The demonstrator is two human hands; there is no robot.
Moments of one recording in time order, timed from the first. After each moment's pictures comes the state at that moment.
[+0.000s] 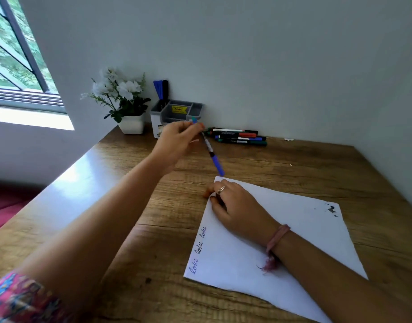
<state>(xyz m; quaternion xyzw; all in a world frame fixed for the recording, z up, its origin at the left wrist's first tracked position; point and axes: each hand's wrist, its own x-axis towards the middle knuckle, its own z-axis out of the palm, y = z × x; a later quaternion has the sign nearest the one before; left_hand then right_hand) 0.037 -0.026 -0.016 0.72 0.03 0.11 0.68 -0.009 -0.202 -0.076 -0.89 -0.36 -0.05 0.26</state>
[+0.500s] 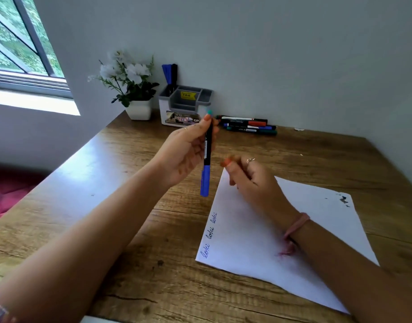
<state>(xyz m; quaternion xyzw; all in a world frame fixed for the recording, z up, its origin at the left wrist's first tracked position) -0.010 -0.030 -0.025 0.51 -0.01 -0.03 0.86 -0.021 -0.199 -0.053 -0.82 -0.25 -0.03 0.52</state>
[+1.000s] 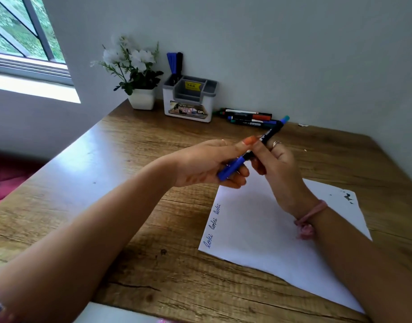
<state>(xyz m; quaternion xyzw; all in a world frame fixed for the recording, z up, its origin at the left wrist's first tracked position) -0.031 -0.048 -0.021 0.69 -0.07 -0.24 0.68 -0.019 -0.207 -0.035 -0.73 -0.17 -0.01 0.66</state>
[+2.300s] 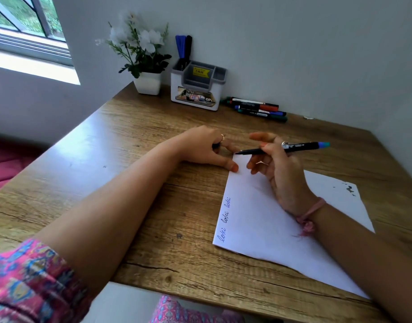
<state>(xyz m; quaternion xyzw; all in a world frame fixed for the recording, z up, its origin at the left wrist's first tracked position) 0.016 -0.010 -0.053 0.97 -0.20 -0.04 0.15 -0.020 -0.202 -0.062 -0.69 -0.16 0.03 0.71</state>
